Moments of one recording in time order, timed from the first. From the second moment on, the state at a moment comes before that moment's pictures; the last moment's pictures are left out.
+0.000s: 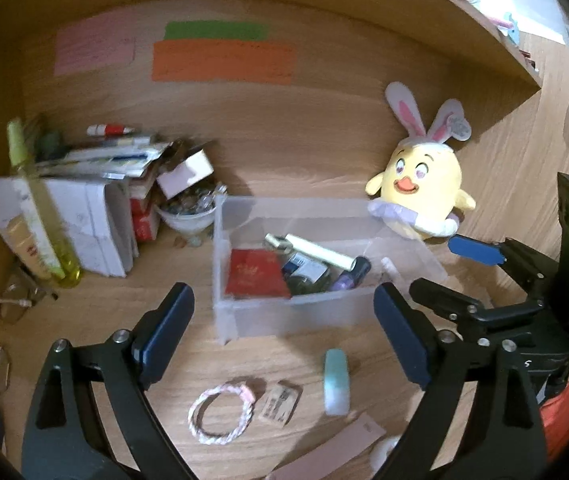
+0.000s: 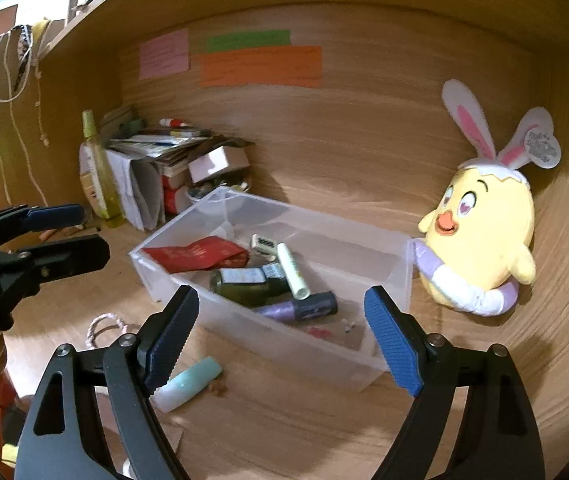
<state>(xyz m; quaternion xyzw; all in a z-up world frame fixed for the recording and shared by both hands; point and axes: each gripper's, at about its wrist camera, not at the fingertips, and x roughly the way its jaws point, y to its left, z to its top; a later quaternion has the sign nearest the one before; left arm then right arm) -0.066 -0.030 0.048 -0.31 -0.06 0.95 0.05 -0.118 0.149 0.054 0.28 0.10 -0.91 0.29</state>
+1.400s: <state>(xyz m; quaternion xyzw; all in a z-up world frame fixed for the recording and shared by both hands) -0.078 -0.057 -0.060 -0.45 -0.07 0.89 0.02 -0.111 0.109 -0.048 0.41 0.17 -0.84 0.32</state>
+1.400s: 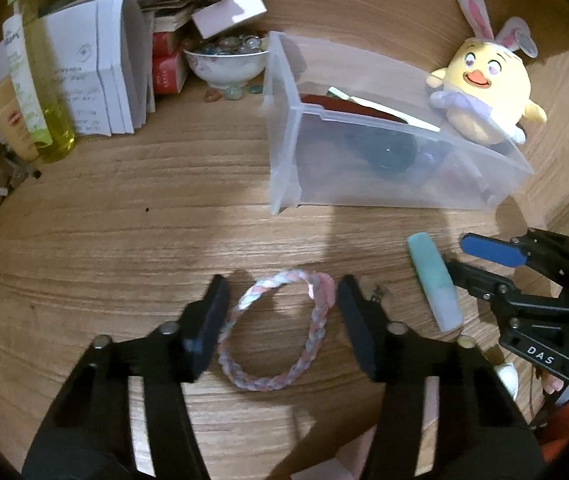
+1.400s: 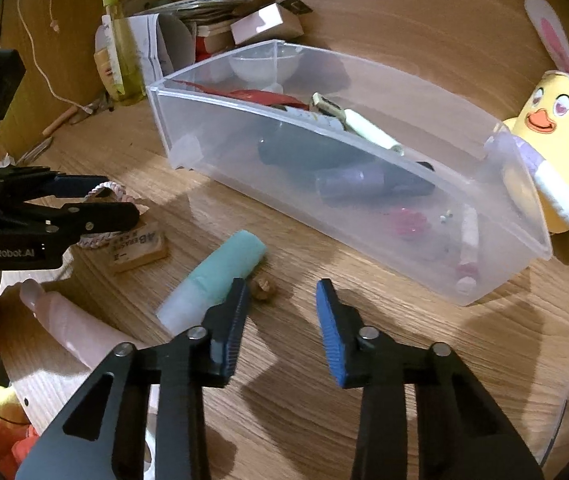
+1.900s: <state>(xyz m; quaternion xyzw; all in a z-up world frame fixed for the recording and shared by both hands) -0.082 -0.058 -0.059 -0.44 -0.08 0.89 0.02 -0.109 0.098 -0.048 0.40 0.17 -0.84 0.33</state>
